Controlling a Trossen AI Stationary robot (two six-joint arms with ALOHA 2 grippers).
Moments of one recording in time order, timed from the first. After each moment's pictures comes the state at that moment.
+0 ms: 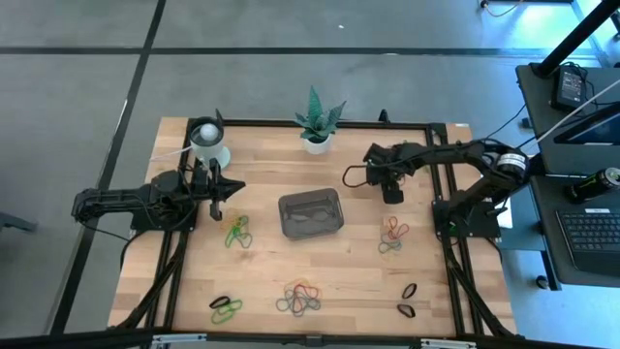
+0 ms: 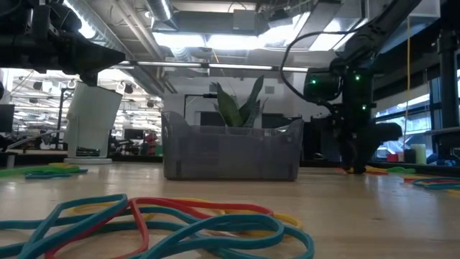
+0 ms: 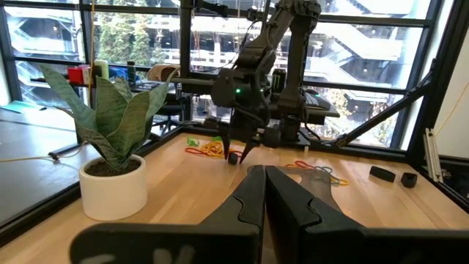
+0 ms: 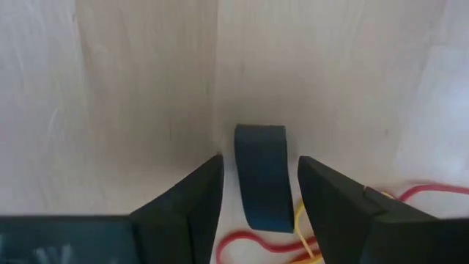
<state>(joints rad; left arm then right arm) 0.09 0.01 0.01 0.08 -0.12 -0.09 -0.49 1.59 0.75 -0.63 0.14 -0.56</state>
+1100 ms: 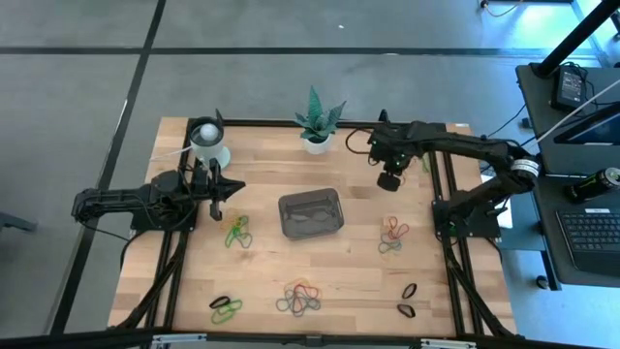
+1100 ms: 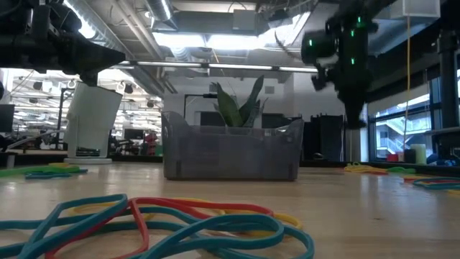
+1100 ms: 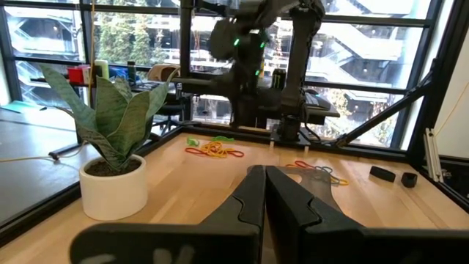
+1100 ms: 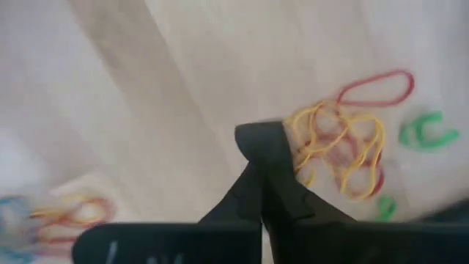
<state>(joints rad) 0.09 0.01 0.01 0.08 -0.12 -0.09 -0.48 1.45 1.08 -1.11 0.08 -0.03</state>
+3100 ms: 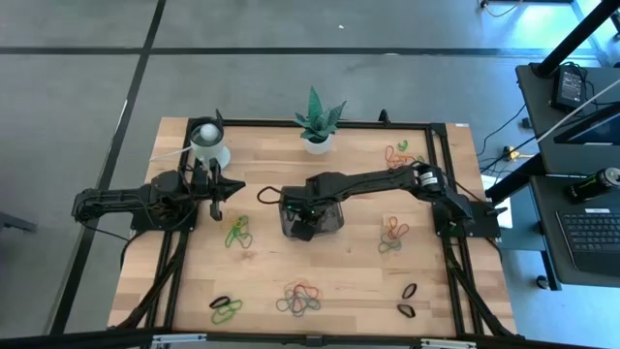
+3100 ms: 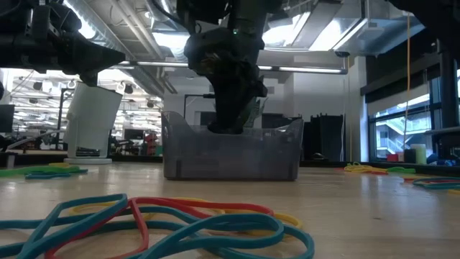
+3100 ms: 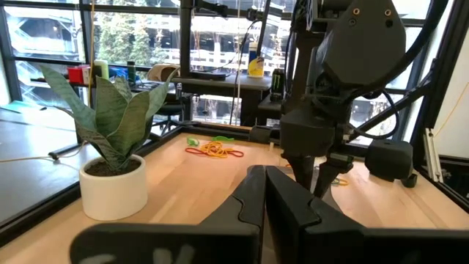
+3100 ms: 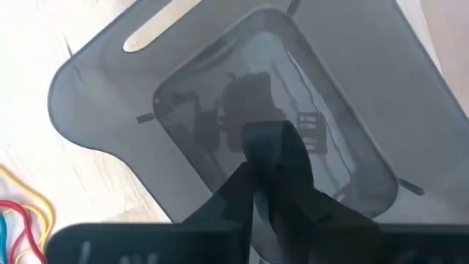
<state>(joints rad) 0.09 0.01 0.01 0.08 -0.12 -0.09 0.05 2.21 1.94 -1.05 0.02 0.47</state>
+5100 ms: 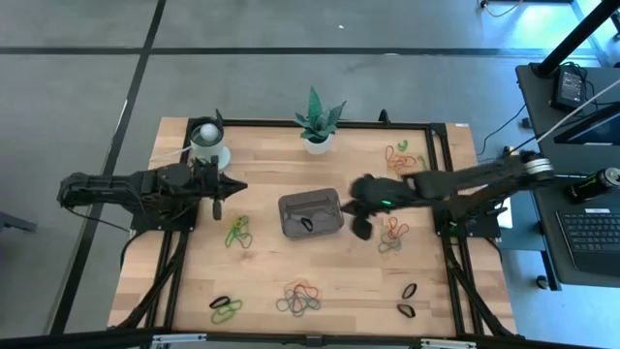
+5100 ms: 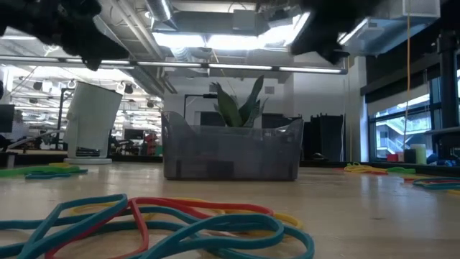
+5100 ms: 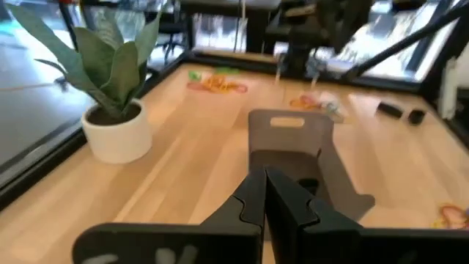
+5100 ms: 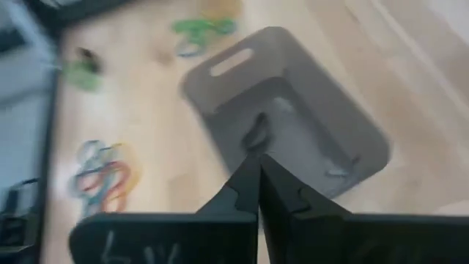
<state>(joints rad) 0.01 0.38 0.36 -0.25 -0.20 -0.14 0.16 1.25 0.90 -0.31 0.13 0.47</state>
